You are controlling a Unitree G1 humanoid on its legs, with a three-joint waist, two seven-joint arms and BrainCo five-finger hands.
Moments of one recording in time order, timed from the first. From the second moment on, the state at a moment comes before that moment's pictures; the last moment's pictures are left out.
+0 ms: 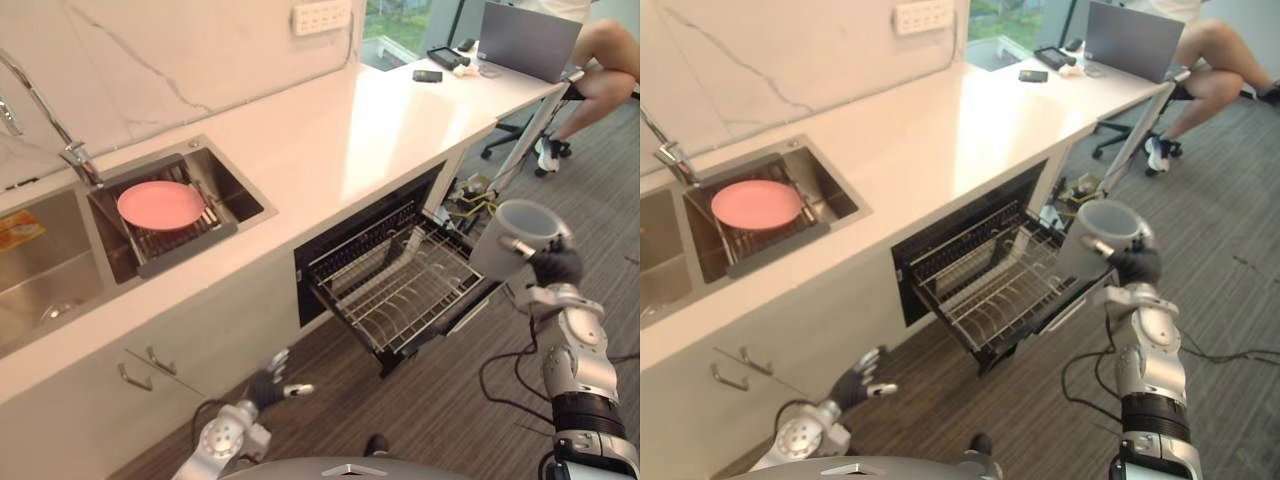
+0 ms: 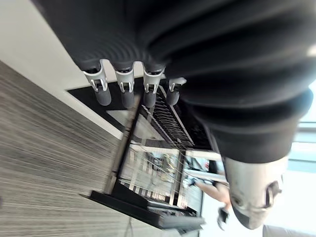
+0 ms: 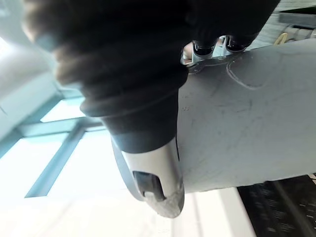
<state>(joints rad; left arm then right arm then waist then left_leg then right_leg) 0.24 0.20 -0.43 0.46 -0.11 -0.16 -0.10 -0.14 -0.56 -0.29 0.34 0.49 -0.06 0.09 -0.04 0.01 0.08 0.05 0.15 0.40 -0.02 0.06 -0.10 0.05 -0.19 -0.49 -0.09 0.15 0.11</state>
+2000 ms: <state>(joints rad) 0.02 0.14 -0.08 0.91 -0.01 0.07 0.12 -0.81 -0.74 -0.22 0.69 0.27 0.19 -0.36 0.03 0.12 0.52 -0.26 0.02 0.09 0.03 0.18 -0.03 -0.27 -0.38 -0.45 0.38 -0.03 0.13</state>
